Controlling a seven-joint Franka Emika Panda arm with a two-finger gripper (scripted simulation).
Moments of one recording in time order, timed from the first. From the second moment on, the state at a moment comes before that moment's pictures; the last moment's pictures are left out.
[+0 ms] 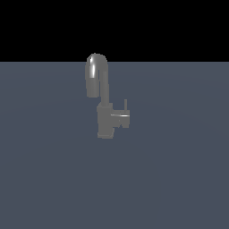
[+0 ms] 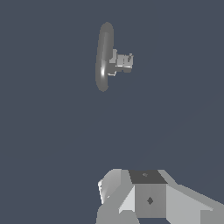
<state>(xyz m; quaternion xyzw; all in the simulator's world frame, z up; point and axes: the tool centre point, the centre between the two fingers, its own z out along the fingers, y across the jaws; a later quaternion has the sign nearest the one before) -0.256 0.004 0.484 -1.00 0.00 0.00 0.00</state>
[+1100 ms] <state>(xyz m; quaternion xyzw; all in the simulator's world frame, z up) -0.203 0.003 0.470 -0.99 0.07 0.06 0.07</state>
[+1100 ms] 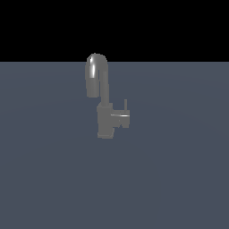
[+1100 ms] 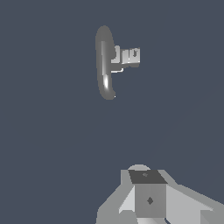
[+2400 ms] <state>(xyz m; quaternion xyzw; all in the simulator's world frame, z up) -0.063 -0.028 0.383 -0.88 0.29 0.25 0.28</state>
